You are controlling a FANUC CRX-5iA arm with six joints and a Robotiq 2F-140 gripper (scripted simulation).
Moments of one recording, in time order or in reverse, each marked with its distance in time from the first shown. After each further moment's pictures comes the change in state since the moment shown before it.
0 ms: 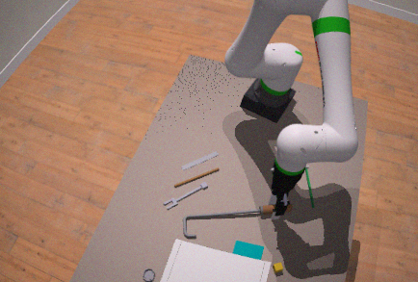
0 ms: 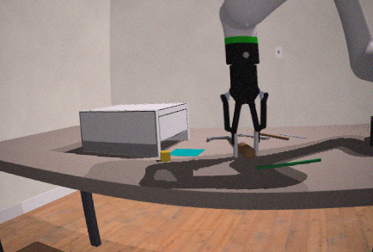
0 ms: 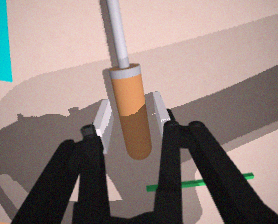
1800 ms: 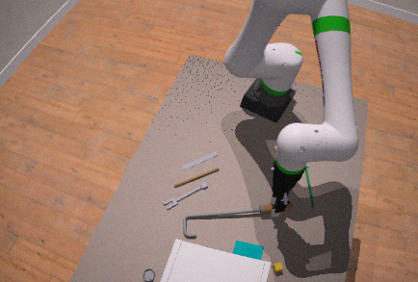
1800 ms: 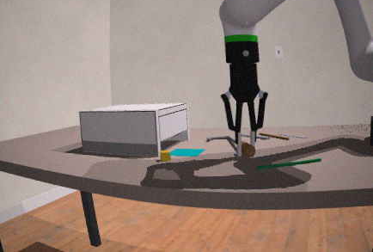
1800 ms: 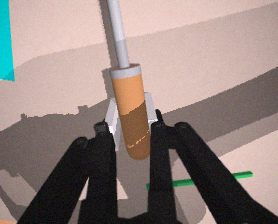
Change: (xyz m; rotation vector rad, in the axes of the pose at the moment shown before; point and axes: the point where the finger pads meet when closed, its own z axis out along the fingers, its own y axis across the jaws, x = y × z) arm 0.000 0.000 -0.004 0.000 0.000 0.000
